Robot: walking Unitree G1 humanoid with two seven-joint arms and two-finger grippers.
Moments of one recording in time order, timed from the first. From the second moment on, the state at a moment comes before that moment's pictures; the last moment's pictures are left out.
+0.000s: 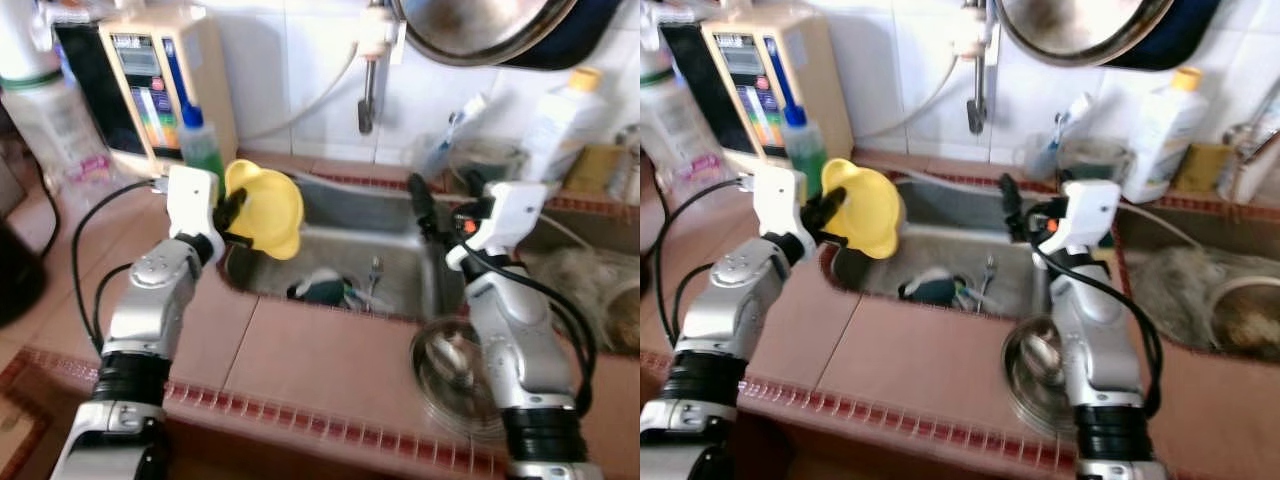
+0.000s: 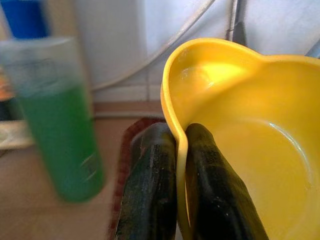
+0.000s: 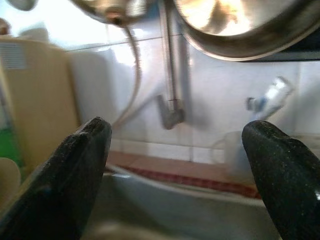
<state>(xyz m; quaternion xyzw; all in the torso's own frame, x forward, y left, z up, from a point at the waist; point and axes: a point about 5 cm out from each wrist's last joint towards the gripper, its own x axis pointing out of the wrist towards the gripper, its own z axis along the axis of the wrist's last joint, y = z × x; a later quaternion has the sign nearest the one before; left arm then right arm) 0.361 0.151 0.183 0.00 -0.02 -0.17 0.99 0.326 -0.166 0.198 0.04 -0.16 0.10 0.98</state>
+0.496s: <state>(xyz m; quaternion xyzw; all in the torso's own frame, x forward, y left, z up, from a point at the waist) 0.358 0.130 0.174 0.06 0.01 -0.22 0.97 0.326 -0.172 0.192 0.05 -0.14 0.07 0.99</state>
